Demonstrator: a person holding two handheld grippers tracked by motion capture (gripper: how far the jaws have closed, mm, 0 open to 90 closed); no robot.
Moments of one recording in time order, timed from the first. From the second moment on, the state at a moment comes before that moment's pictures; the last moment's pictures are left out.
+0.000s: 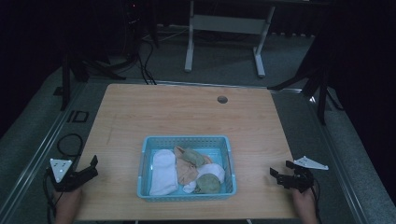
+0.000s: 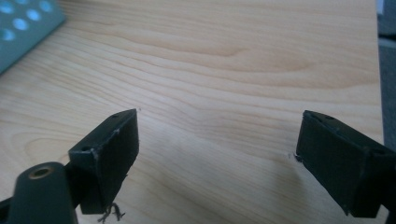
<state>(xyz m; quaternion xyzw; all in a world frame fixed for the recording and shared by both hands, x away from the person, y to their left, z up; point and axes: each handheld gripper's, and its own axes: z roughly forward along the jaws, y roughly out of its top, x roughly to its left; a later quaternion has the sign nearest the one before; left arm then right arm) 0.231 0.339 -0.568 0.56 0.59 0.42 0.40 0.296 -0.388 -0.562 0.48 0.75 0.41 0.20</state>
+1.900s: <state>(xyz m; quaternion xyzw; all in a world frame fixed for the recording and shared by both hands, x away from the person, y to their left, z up) 0.232 0.339 -0.568 0.58 0.58 0.41 0.40 0.300 -0.327 -0.506 0.23 0.94 0.24 0.05</state>
